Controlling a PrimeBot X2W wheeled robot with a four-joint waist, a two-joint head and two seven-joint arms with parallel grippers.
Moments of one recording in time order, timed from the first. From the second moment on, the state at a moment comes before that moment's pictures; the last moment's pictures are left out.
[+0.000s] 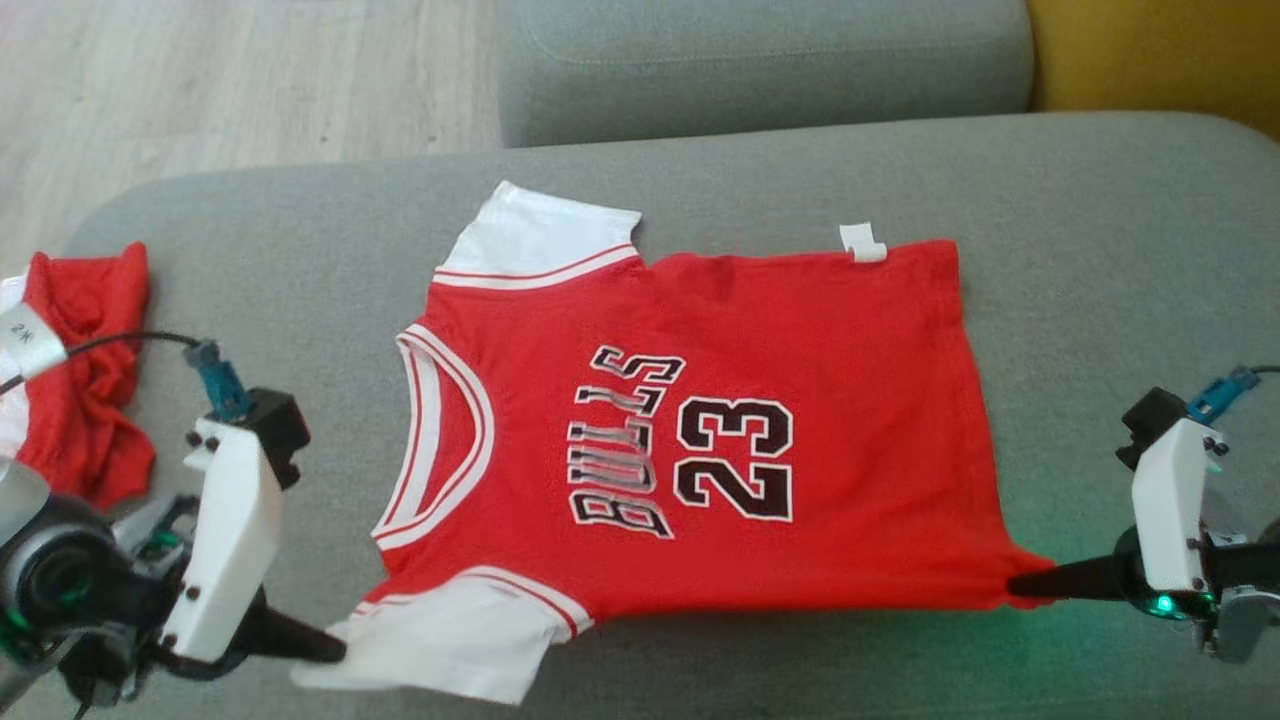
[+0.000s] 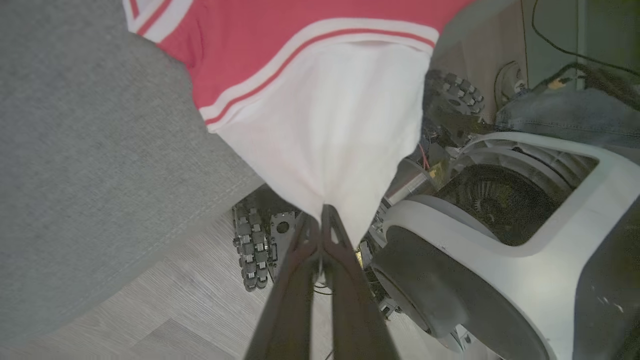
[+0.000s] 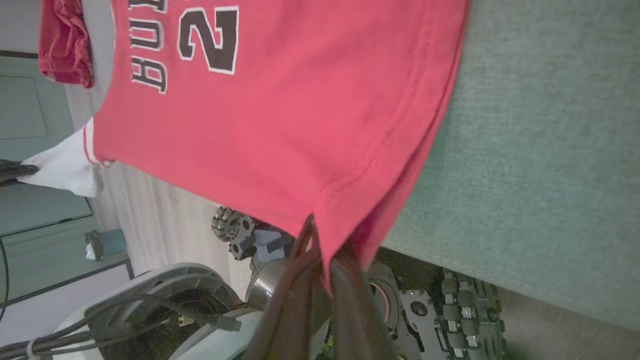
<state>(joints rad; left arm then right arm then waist) -0.60 0.96 -0.96 -0.10 -1.47 0.01 1.15 -0.52 -0.86 1.01 0.36 1.70 0.13 0.90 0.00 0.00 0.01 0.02</state>
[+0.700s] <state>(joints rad) -0.83 0.87 -0.93 0.06 -1.39 0.07 1.21 -0.85 -0.74 1.11 0.59 1.76 0.13 0.95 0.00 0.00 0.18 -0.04</state>
